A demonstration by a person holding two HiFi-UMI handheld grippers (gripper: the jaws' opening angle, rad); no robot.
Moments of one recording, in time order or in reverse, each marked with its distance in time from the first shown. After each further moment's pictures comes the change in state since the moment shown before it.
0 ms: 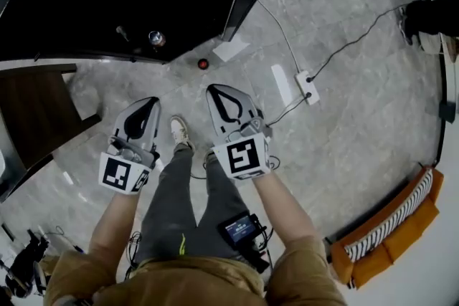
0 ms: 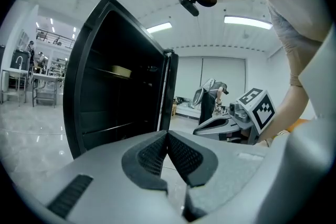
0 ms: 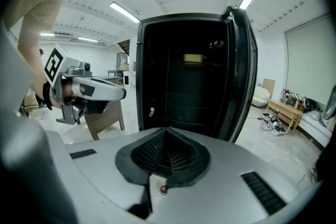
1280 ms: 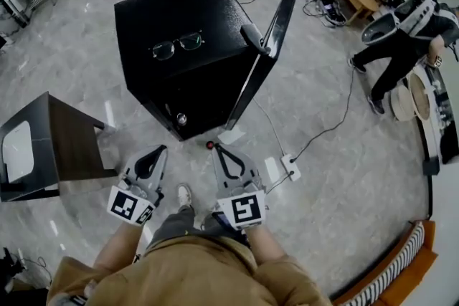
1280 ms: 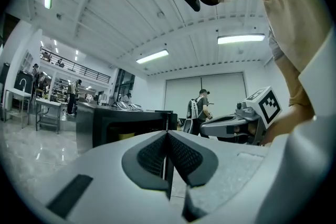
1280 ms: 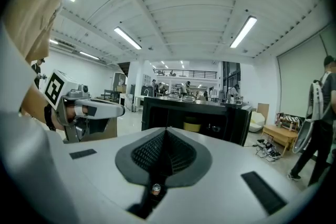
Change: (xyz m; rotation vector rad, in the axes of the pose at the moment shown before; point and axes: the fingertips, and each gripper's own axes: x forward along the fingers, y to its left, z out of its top) left arm -0.132 -0.026 0.254 0.080 -0.221 0.042; right arm -0.150 0.031 0.276 -0.051 -0.277 -0.079
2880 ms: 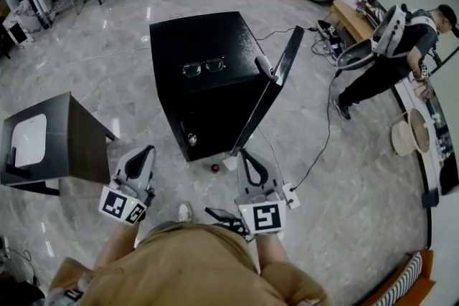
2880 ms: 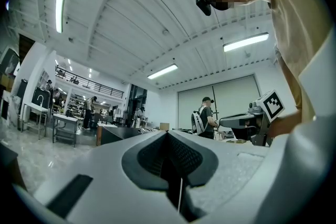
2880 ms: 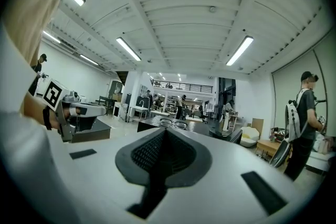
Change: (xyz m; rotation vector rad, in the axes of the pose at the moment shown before) left arm -0.083 0.019 0.084 0.041 -0.146 0.170; right arm -0.062 -0.013 0.097 -0.021 -0.179 -0.075
